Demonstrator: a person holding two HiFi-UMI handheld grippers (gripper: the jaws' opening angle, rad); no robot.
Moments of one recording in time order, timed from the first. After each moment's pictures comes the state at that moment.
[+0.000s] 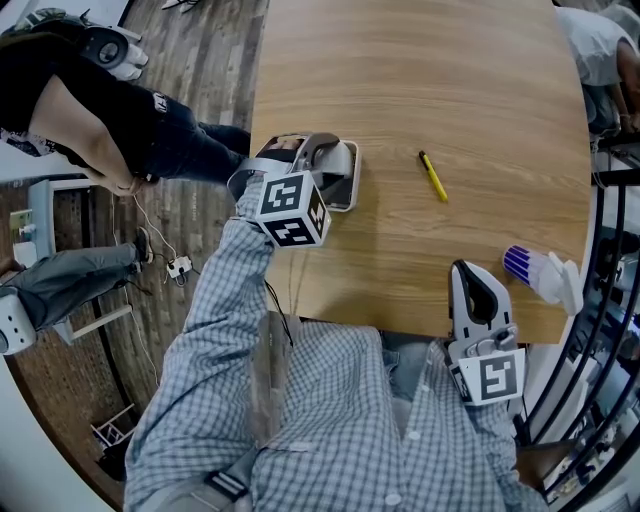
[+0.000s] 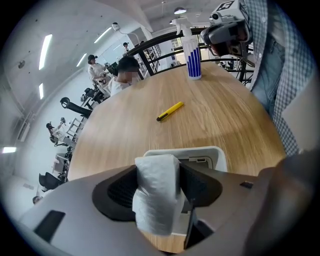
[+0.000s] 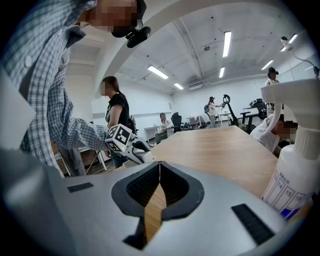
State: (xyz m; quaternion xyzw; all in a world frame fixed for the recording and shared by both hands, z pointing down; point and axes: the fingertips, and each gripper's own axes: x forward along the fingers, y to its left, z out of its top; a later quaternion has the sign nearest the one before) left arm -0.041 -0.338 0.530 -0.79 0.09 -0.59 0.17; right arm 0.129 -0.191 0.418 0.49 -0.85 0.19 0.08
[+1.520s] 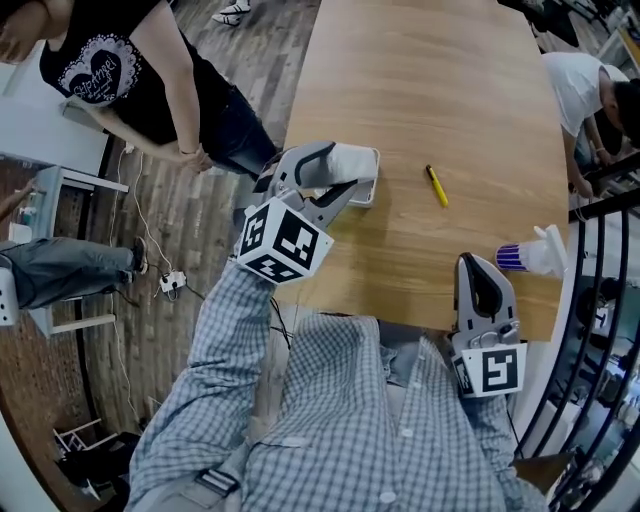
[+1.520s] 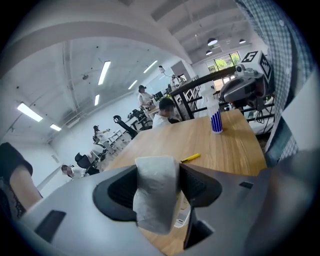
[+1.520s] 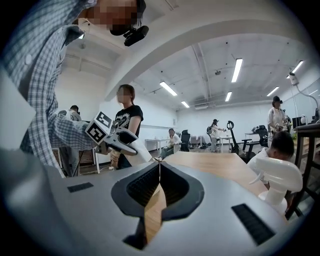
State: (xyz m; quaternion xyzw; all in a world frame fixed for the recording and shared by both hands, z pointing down) left arm -0.052 -0.289 0.359 -0.85 0.31 -0.39 0.17; right arm 0.117 -0.162 0.353 0.50 -0.86 0.06 0.06
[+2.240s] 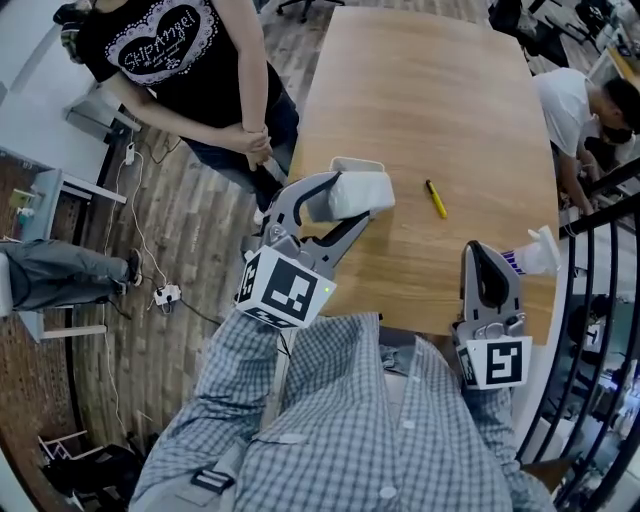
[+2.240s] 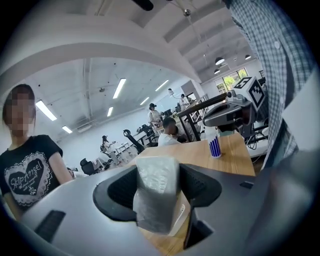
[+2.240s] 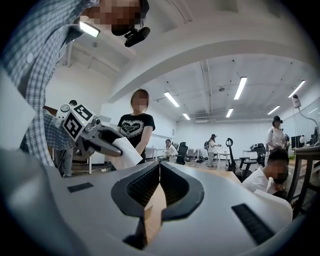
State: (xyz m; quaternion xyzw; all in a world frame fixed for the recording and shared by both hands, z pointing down) left arm -0.053 -0.227 0.298 -0.88 0.35 -0.27 0.16; right arm 0.106 -0.169 0.306 0.51 -0.86 -0.02 0.05
